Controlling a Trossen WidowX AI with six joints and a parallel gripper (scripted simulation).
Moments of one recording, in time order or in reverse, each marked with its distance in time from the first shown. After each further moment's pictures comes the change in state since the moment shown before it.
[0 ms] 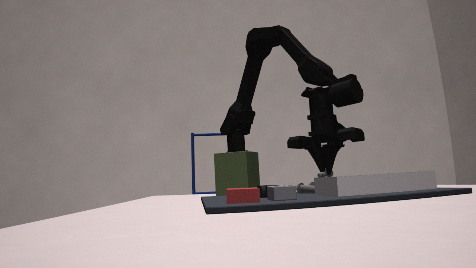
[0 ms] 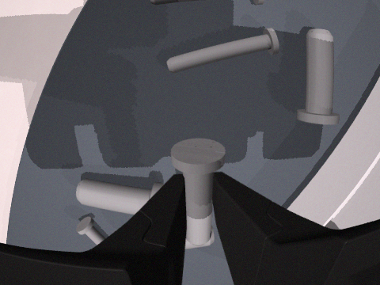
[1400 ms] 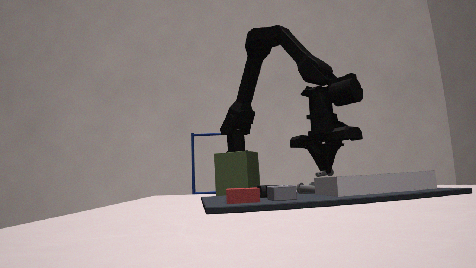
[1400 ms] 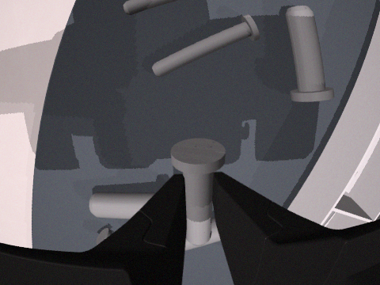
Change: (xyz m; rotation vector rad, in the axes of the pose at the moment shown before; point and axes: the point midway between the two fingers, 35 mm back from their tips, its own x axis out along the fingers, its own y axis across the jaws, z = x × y) arm -0.002 0.000 0.000 0.176 0.000 0.001
